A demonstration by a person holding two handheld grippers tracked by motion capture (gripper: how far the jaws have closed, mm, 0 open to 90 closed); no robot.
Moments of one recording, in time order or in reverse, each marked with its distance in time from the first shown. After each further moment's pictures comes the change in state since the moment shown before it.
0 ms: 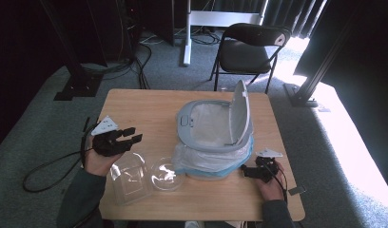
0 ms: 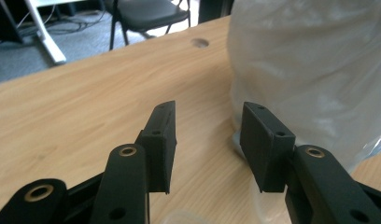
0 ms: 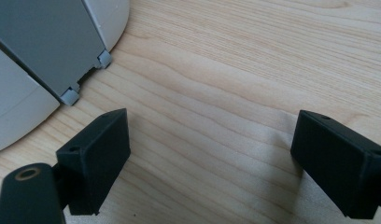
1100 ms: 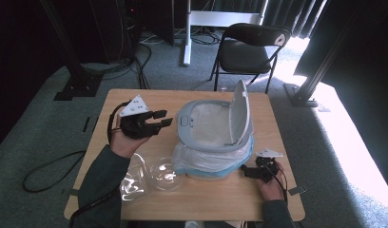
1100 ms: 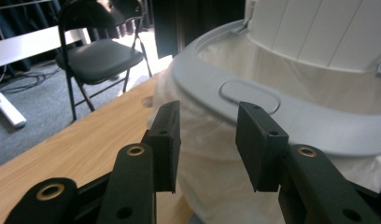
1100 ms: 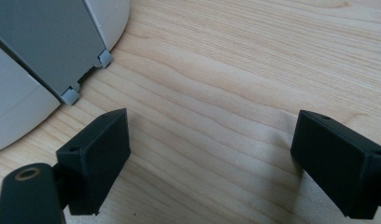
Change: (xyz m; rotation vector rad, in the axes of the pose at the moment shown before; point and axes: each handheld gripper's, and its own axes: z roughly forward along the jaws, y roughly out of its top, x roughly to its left) left arm -0.052 0.090 0.030 -0.086 -0.145 0.166; right arm 0.000 0.000 0.000 0.001 0.001 0.001
